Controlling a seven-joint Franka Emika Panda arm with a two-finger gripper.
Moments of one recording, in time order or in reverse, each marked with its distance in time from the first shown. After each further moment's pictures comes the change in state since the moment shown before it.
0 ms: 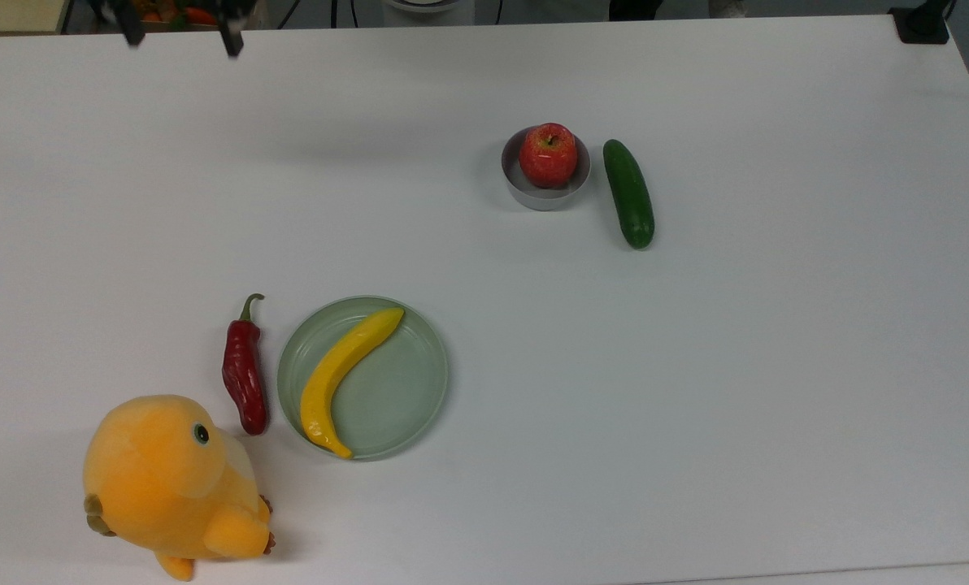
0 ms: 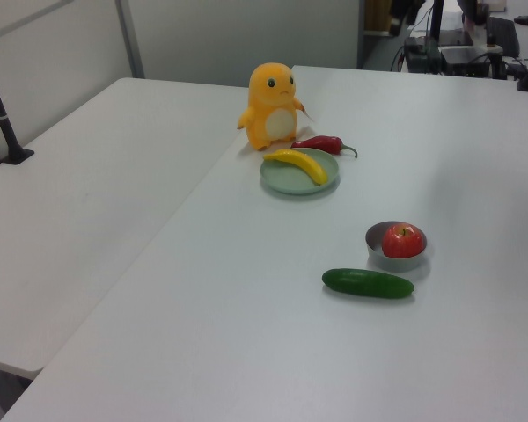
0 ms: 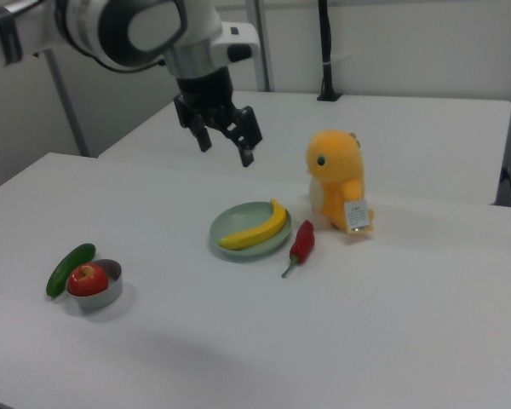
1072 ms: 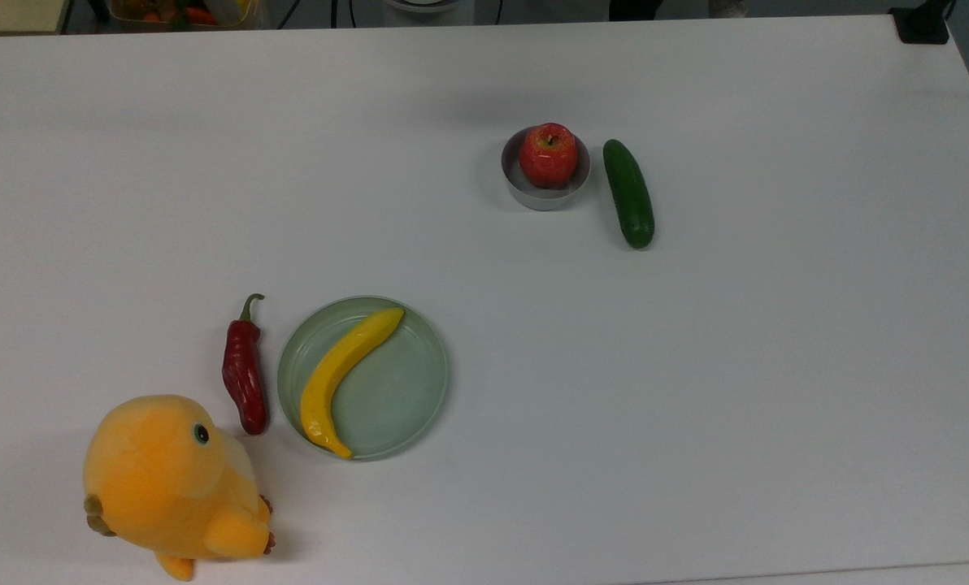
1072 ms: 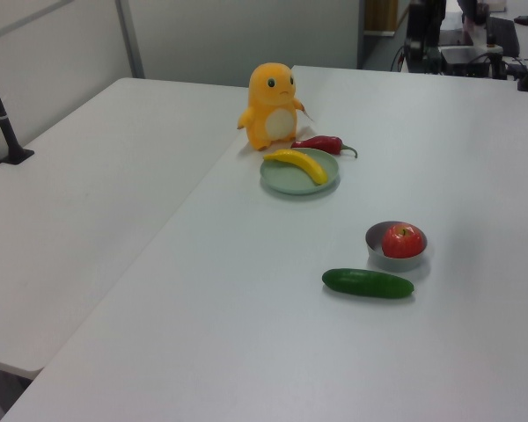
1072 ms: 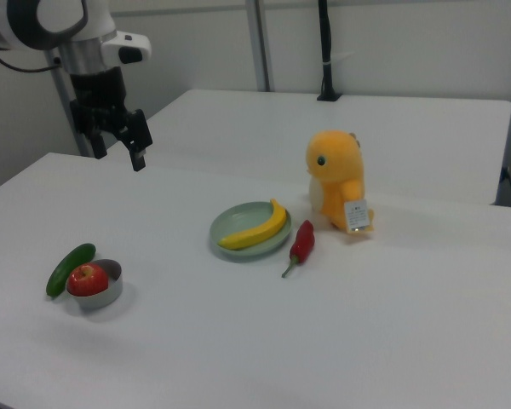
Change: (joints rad) arm 0.017 -0.110 0.274 -0.095 -0.024 -0.192 0.200
